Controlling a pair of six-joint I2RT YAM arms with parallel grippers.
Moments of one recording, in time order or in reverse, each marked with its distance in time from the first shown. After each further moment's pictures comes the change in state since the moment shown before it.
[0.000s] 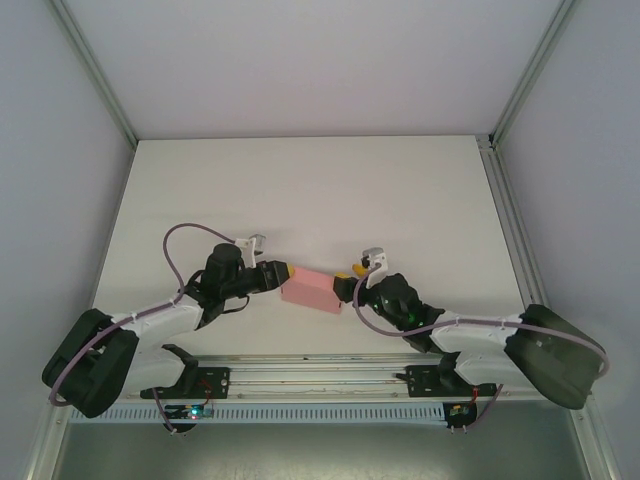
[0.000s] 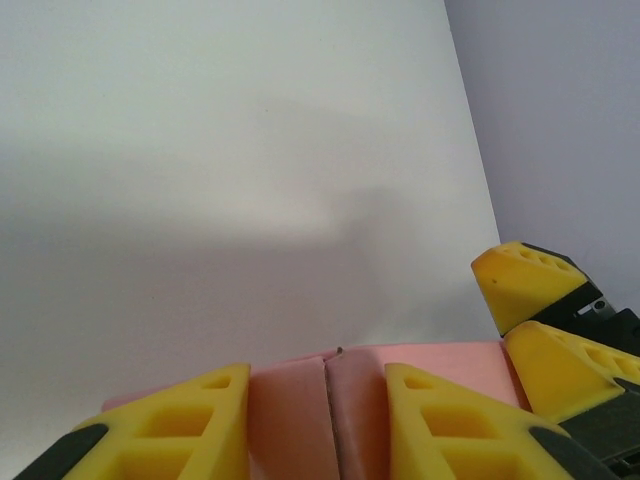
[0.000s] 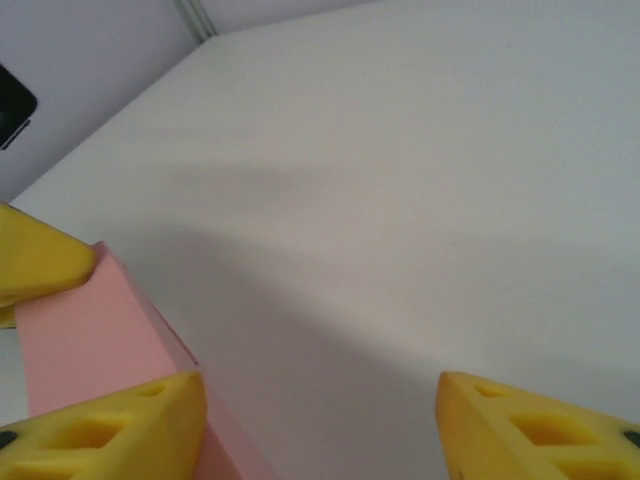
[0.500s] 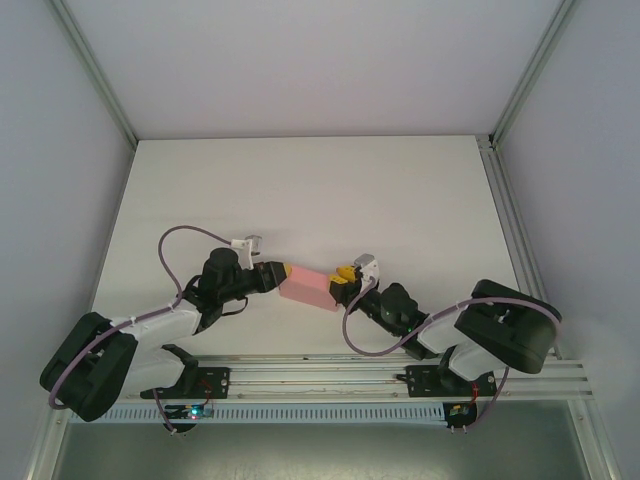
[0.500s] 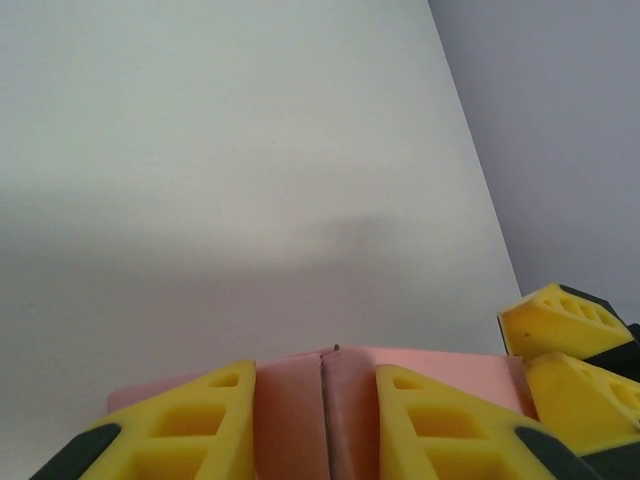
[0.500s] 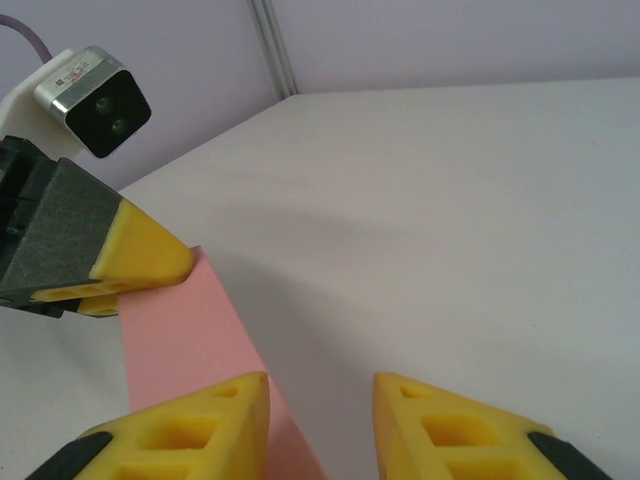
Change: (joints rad) left arm 0.000 -0.024 -0.040 0.061 -0.050 0.034; right arm 0.058 0.265 -0.061 0.504 -0.021 -0.151
